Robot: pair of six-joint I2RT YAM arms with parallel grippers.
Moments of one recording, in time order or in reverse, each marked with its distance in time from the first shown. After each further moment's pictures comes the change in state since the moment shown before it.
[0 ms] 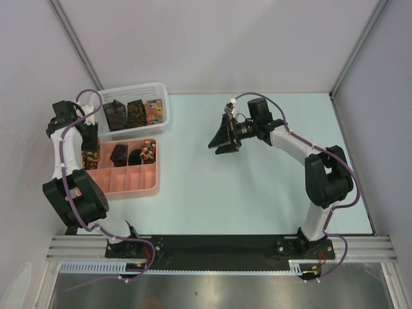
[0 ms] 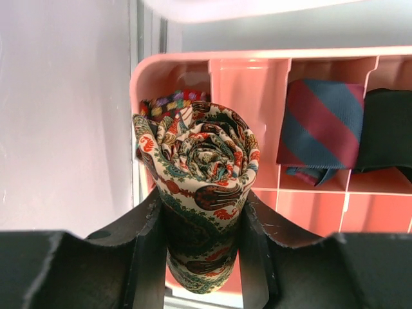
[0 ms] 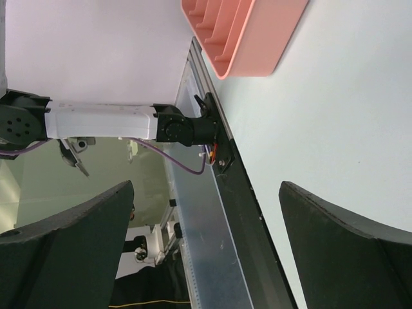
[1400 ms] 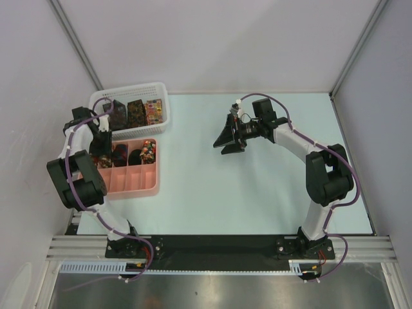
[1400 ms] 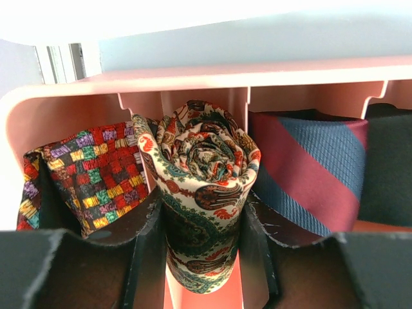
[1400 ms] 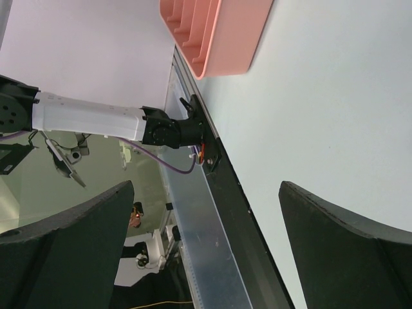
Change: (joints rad) left arm -0.067 0.182 -0.058 0.068 0.024 -0.064; right arm -0.047 0.024 0.028 -0.123 0.024 -0.081
